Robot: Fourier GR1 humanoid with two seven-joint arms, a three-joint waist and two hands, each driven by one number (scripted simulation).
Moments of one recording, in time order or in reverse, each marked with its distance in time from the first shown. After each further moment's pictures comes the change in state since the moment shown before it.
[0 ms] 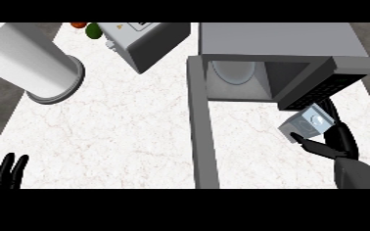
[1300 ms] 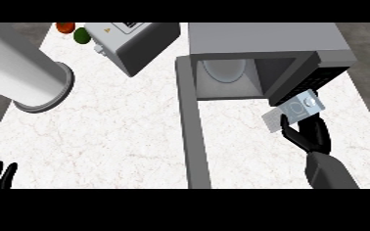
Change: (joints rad) left arm 0.042 0.005 0.048 0.013 0.025 -0.014 -0.032; right arm 0.021 0.152 -0.003 -0.147 -0.163 0.006 0.103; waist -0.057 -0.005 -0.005
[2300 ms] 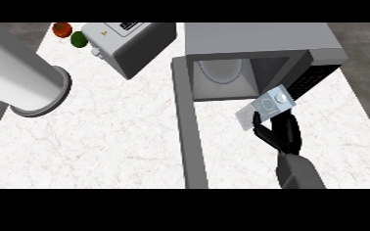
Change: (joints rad) left arm 0.056 0.016 0.082 0.000 0.081 -0.038 -0.014; right arm 0.127 0.187 0.159 -0.377 -0.077 -0.144 0.160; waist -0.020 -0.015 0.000
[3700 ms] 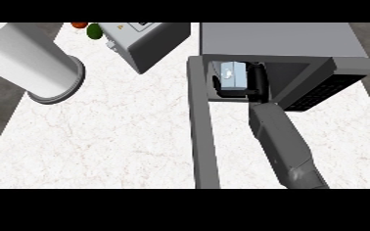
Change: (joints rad) left arm -0.095 0.070 0.204 0.133 0.127 -0.148 0.019; right arm -0.431 0.006 0.139 0.210 0.006 -0.422 0.118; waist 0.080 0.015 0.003
